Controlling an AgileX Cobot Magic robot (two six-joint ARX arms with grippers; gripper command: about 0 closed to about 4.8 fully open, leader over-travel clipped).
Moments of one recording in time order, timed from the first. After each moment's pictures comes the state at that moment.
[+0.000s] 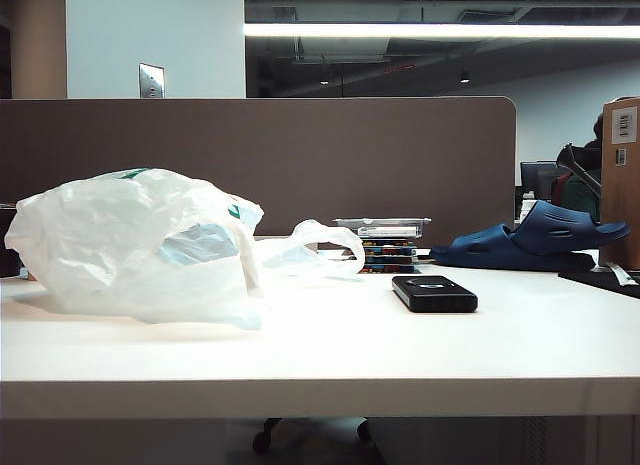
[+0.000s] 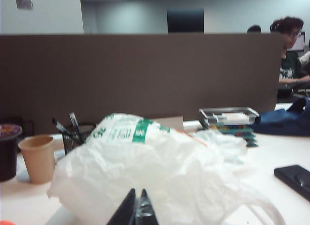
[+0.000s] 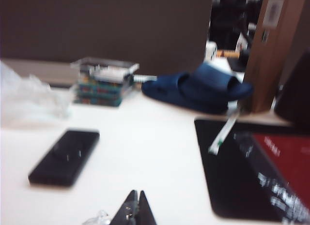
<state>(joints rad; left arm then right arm) -0.07 0.00 0.04 0.22 0.16 0.03 0.05 0.00 0.05 0.01 -0.02 -0.05</state>
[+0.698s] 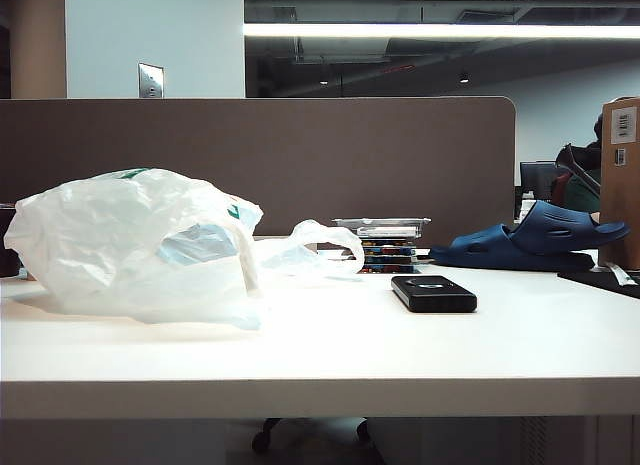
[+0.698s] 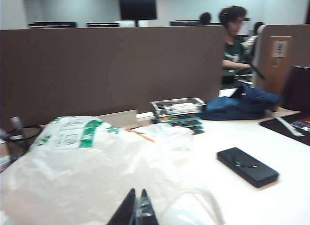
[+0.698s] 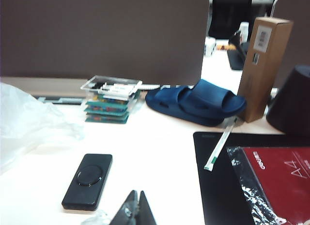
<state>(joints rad) -0.07 0.00 0.21 -0.02 0.36 0.03 0.05 0.36 0.74 -0.46 -0.03 0.01</state>
